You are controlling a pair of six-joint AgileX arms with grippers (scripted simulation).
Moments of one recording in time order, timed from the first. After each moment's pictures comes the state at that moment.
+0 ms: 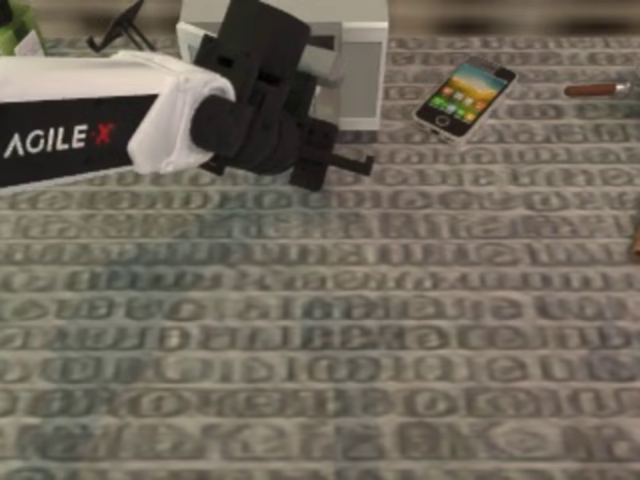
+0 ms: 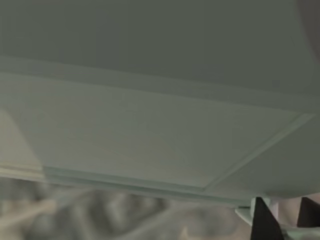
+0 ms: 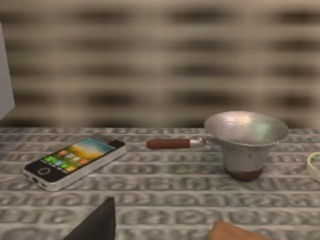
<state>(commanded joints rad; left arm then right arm) -0.54 1.94 1.33 -0.25 -0.05 -0.09 0.00 0.00 0.00 0.00 0.00 0.00</state>
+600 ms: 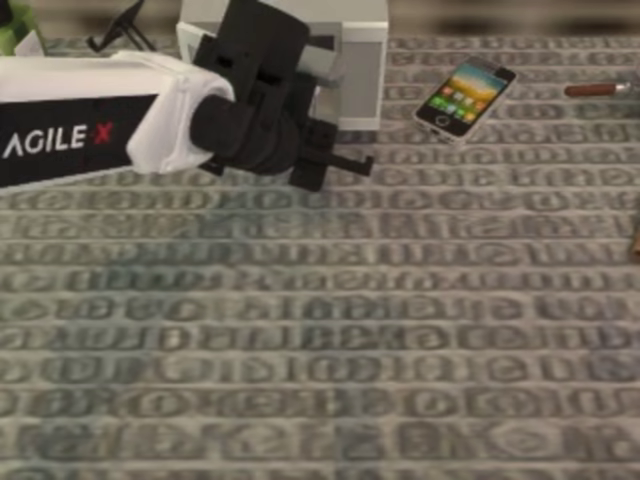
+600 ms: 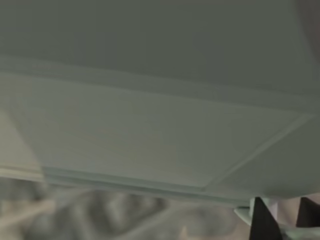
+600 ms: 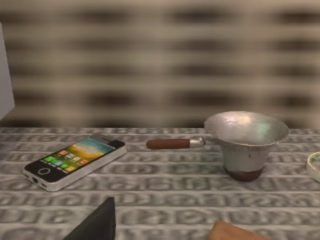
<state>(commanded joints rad) -0.55 1.94 1.32 -0.25 -0.04 -0.09 0.00 0.00 0.00 0.00 0.00 0.00</state>
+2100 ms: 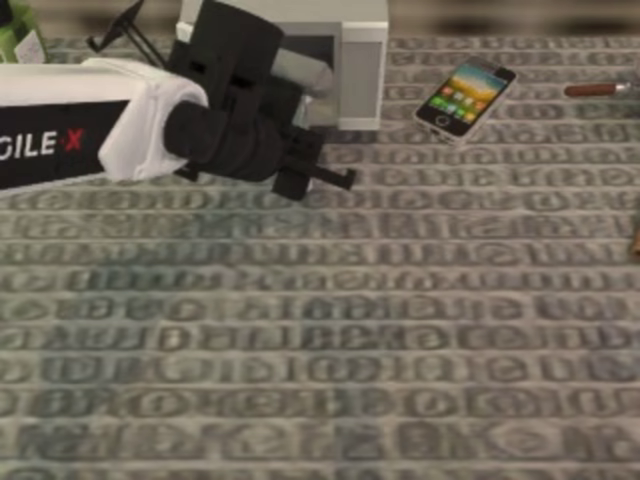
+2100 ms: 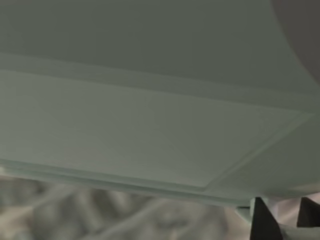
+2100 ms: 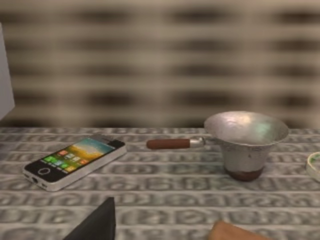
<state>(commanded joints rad) -0.51 1.89 1.26 -0.23 0.04 0.00 0.00 0.00 0.00 0.00 0.00 0.00</state>
